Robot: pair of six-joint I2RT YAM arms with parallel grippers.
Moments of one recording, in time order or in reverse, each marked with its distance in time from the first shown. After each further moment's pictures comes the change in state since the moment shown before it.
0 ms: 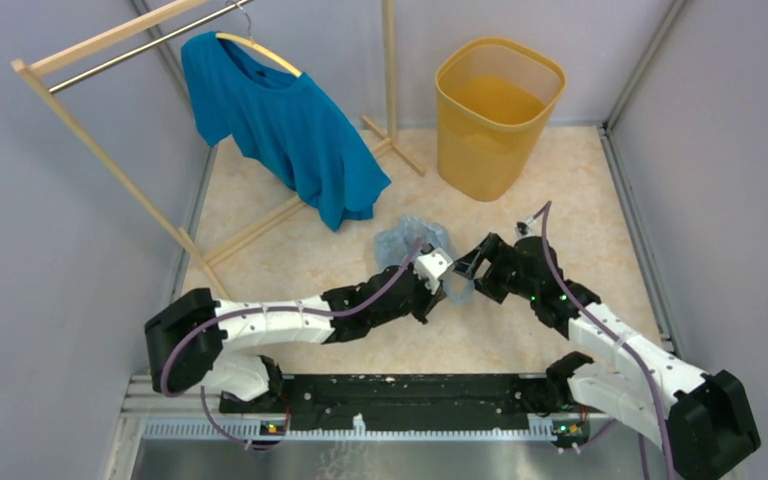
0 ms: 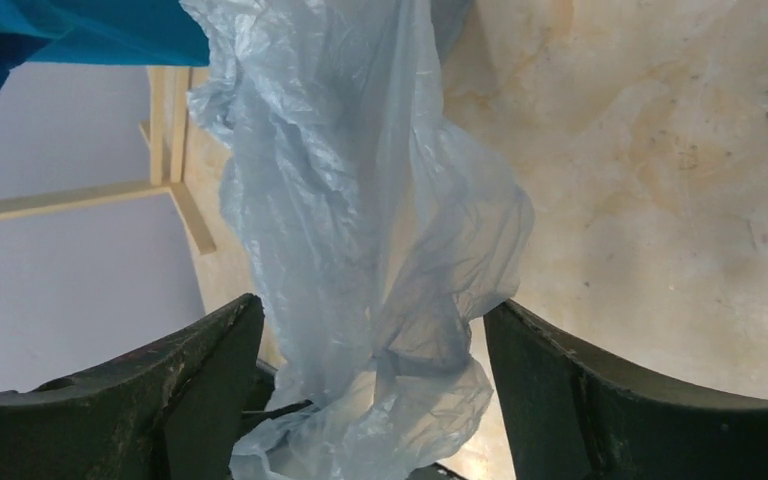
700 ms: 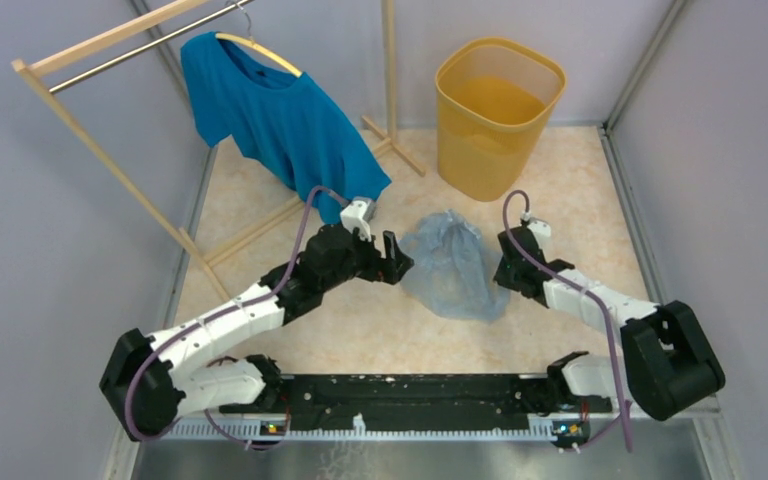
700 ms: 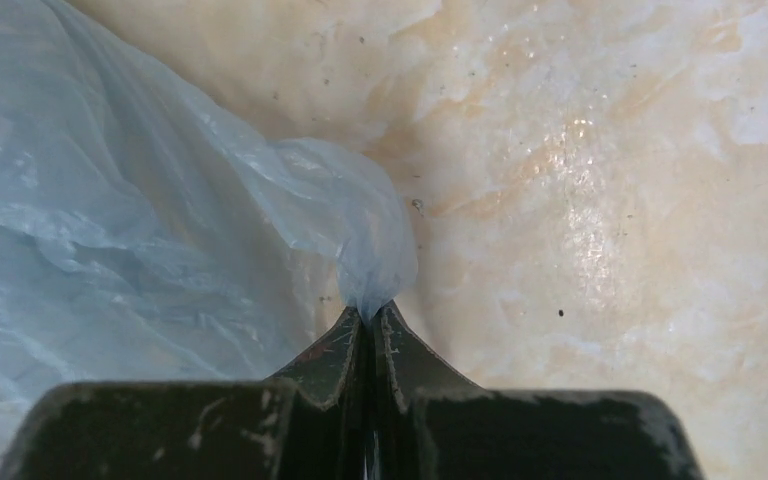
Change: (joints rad) left arm 0.340 -0.269 0.008 -0.271 0.131 -0.311; right arm -0.072 0.342 0.077 -0.073 0.462 -0.379
